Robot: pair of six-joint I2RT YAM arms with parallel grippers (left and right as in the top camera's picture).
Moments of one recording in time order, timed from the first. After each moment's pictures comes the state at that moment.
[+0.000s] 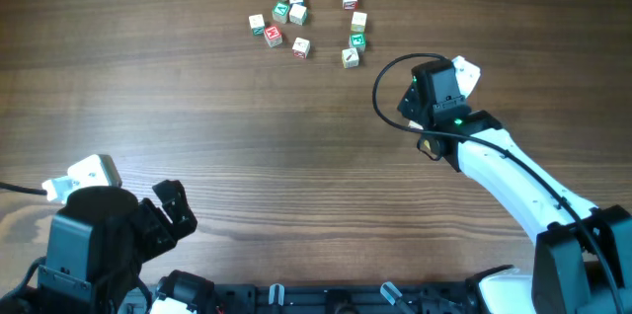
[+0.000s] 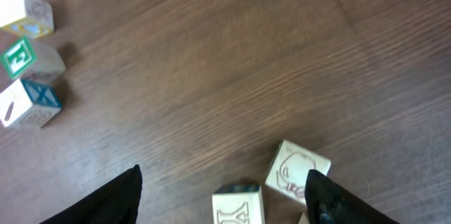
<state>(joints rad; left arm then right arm) -0.33 0.76 1.41 -1.59 -0.29 -0.73 0.32 1.54 0.86 -0.30 0.32 0.74</state>
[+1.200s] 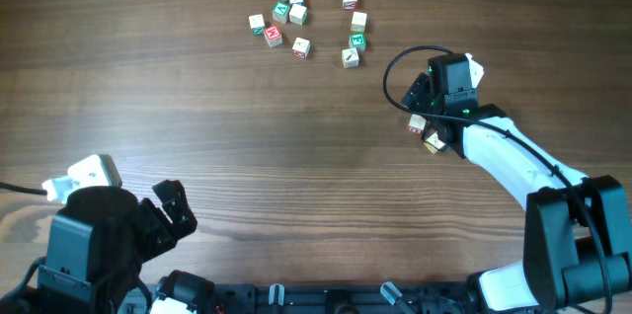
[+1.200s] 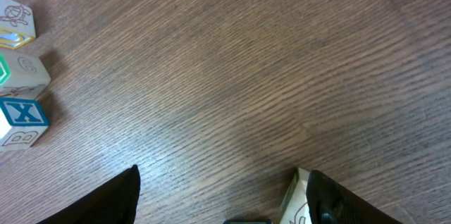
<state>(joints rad) -0.33 0.76 1.41 -1.59 -0.29 -0.73 0.22 1.65 0.86 -0.19 0.16 0.73</state>
